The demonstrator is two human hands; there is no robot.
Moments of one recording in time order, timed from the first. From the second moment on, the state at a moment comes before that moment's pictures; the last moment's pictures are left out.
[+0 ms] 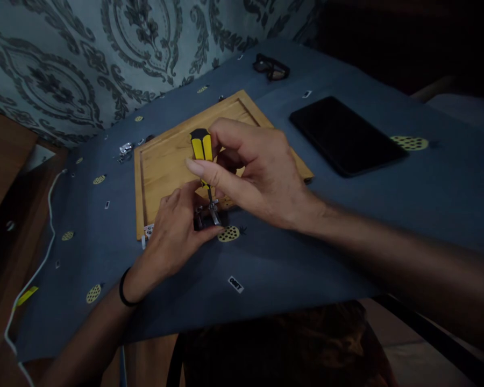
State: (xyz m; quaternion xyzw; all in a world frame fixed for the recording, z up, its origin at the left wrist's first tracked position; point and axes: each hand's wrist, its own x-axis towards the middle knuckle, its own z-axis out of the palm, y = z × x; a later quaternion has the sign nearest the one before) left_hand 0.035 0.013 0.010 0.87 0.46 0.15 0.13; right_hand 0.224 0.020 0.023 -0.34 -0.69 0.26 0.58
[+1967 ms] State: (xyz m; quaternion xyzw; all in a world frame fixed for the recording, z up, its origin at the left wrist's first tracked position) left_hand 0.036 0.011 0.012 0.88 0.44 0.13 0.11; right_hand 0.229 0.013 0.031 -0.44 -0.68 0.19 0.55
